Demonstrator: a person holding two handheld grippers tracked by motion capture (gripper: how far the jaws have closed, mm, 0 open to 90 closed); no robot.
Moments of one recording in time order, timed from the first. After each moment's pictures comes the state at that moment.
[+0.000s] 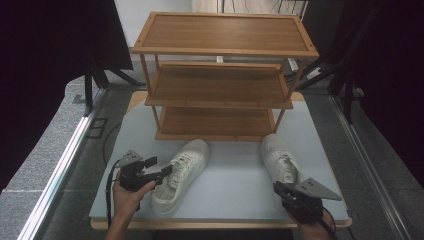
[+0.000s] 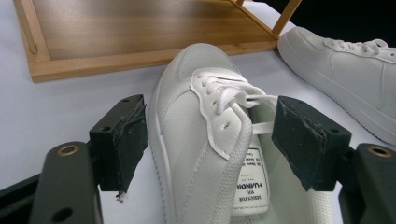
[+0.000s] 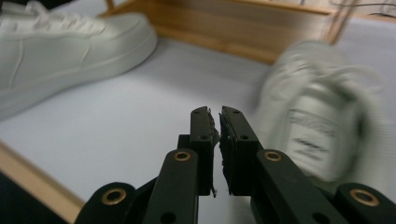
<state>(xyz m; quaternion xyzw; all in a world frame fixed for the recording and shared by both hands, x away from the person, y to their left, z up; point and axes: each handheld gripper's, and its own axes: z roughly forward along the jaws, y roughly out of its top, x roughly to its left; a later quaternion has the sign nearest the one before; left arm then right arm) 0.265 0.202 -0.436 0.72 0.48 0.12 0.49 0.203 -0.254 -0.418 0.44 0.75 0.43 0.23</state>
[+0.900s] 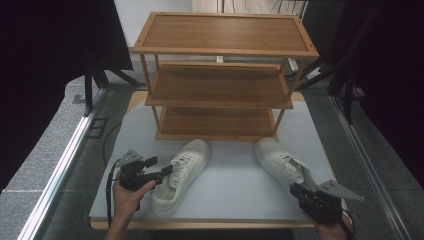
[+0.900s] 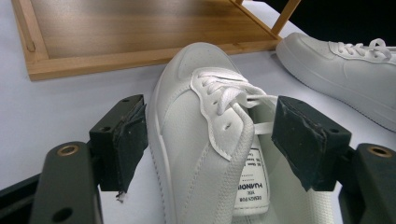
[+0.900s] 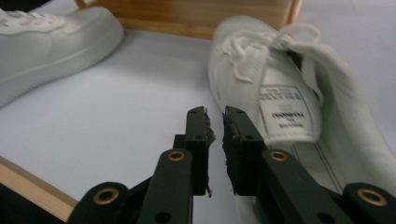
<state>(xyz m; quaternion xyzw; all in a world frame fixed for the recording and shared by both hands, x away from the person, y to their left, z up) 0.266 0.204 -0.436 0.72 0.48 0.11 0.50 0.203 -0.304 -0.424 0.49 0.73 0.43 0.21</state>
